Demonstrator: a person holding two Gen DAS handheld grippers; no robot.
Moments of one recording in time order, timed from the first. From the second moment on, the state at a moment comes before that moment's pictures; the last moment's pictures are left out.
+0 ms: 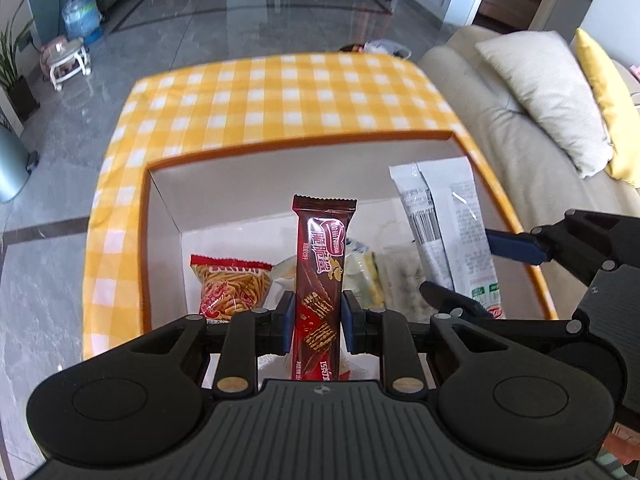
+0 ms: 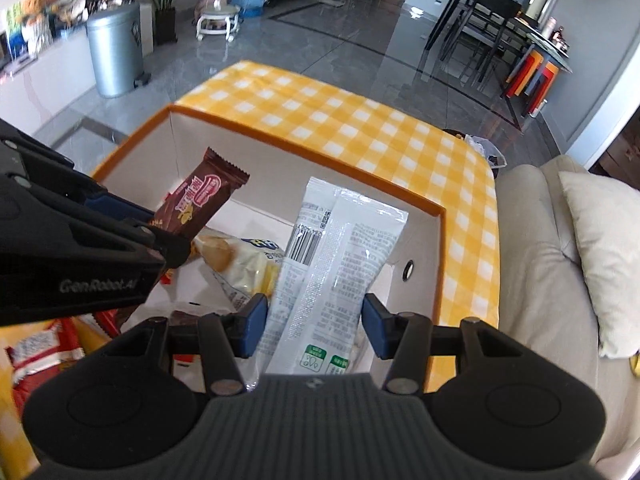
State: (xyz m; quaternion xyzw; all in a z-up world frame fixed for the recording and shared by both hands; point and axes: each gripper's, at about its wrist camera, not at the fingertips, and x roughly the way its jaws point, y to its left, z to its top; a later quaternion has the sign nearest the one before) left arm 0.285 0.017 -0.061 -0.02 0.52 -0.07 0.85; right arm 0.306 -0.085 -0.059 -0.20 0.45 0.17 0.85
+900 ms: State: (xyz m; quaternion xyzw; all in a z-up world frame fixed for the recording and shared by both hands) left arm 0.326 0.020 -0.118 -0.02 0.60 -0.04 0.80; right arm 0.331 -0.069 -0.124 -0.32 0.49 0.16 0.79
